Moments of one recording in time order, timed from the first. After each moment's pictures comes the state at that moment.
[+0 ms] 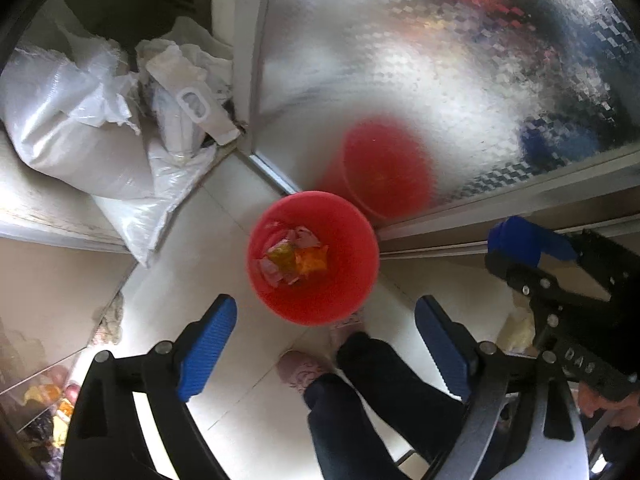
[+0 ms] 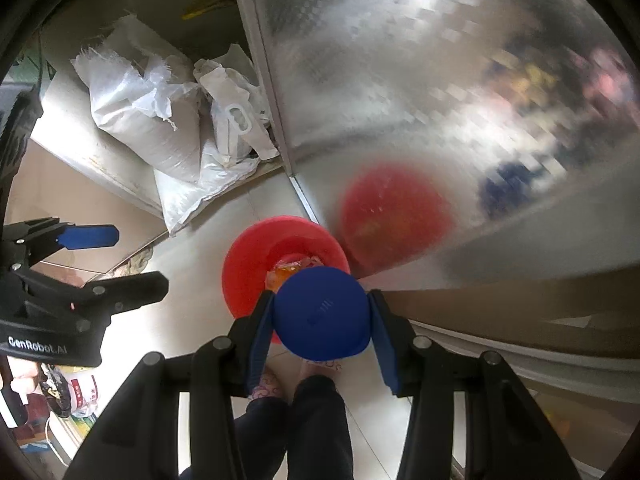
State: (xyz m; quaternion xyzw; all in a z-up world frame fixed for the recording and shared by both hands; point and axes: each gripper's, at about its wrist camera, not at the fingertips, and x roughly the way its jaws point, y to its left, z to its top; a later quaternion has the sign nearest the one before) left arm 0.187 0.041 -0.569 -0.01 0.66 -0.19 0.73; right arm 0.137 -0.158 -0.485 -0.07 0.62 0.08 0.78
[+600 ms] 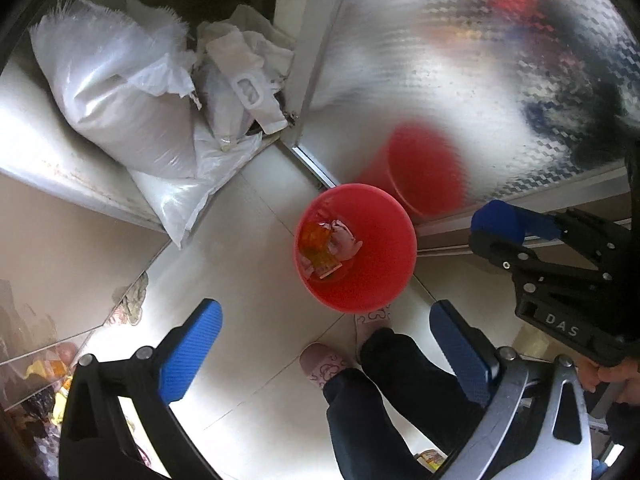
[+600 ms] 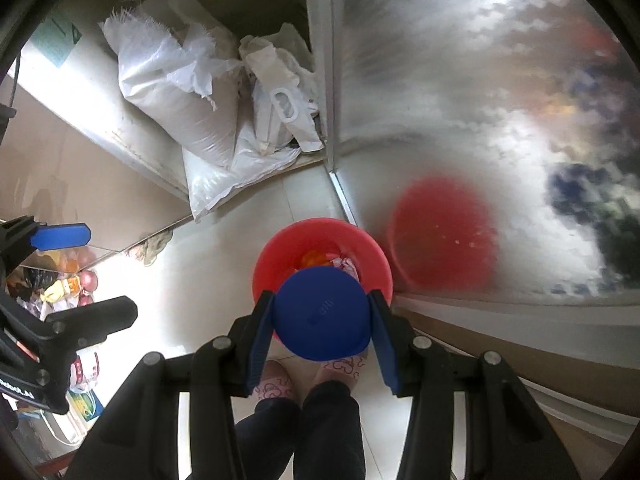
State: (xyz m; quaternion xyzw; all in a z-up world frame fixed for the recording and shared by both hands) left arm 0.174 0.094 -0.570 -0.02 0.66 -0.14 0.74; right arm 0.150 -0.118 -0.510 -0.10 0.63 0.14 0.76
